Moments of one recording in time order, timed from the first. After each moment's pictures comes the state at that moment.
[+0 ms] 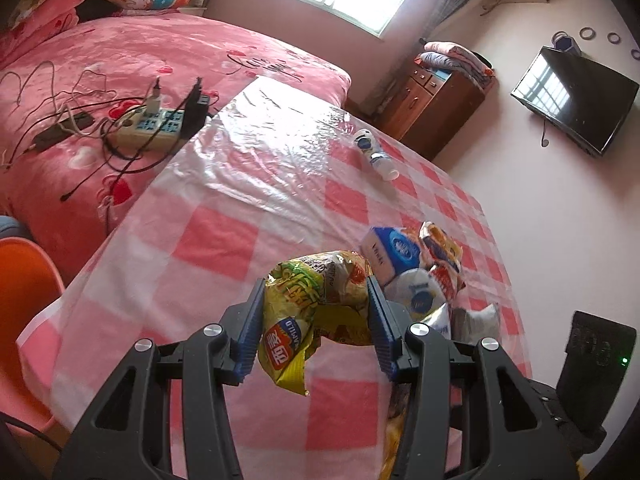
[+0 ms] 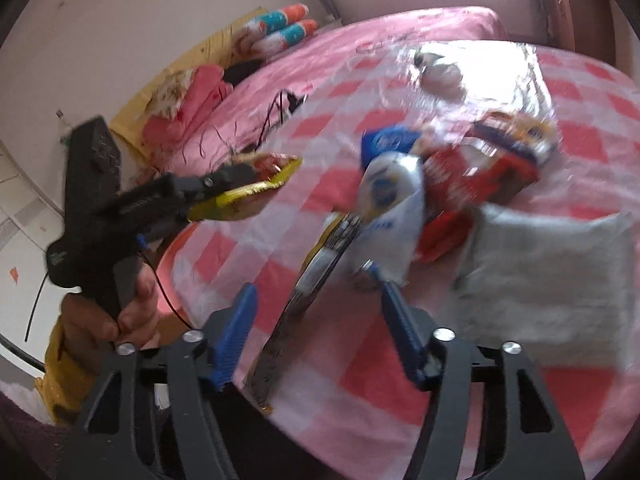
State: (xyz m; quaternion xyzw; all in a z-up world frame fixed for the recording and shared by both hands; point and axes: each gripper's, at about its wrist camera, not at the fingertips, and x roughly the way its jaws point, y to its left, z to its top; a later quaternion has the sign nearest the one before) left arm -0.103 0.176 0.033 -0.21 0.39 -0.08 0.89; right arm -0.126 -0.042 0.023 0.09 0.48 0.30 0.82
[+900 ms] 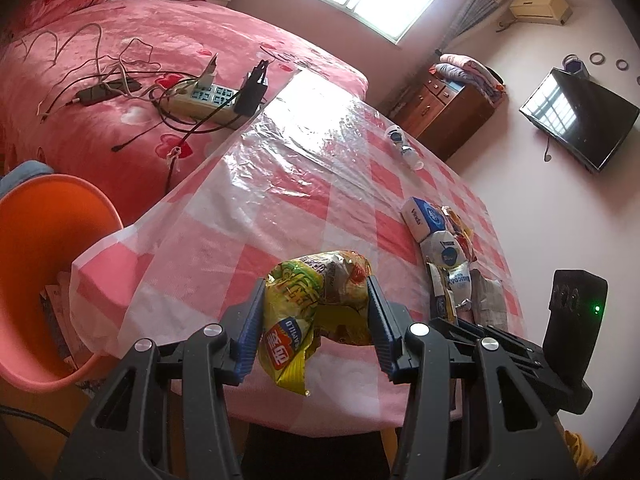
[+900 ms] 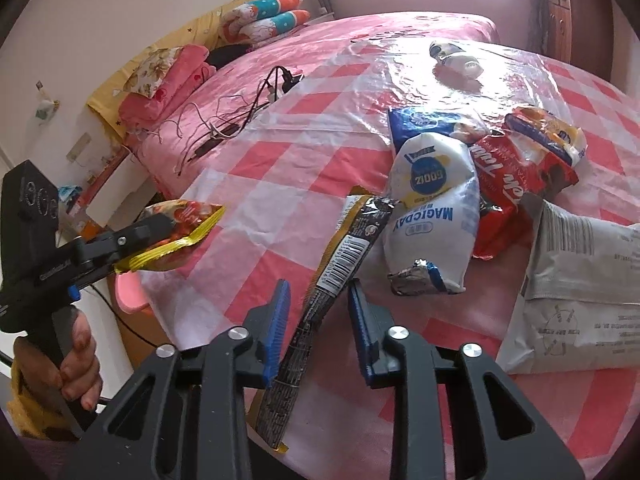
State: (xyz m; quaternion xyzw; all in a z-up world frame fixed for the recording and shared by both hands) left arm -0.163 0.230 0.010 -0.25 0.40 -0.07 0.88; right arm -0.134 0.003 0.008 0.03 0.47 0.26 0.84
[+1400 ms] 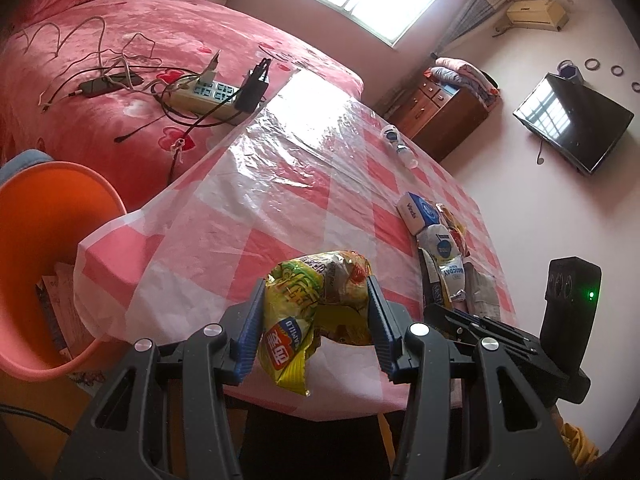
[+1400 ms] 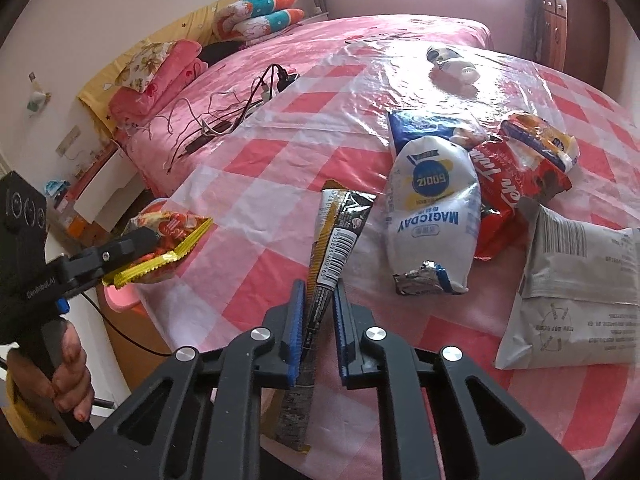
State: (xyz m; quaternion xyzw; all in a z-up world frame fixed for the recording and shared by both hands) left arm -0.177 0.237 0.006 -0.26 0.39 -0.08 0.88; right arm -0.137 0.010 0.011 0.02 0.47 0.24 0.85
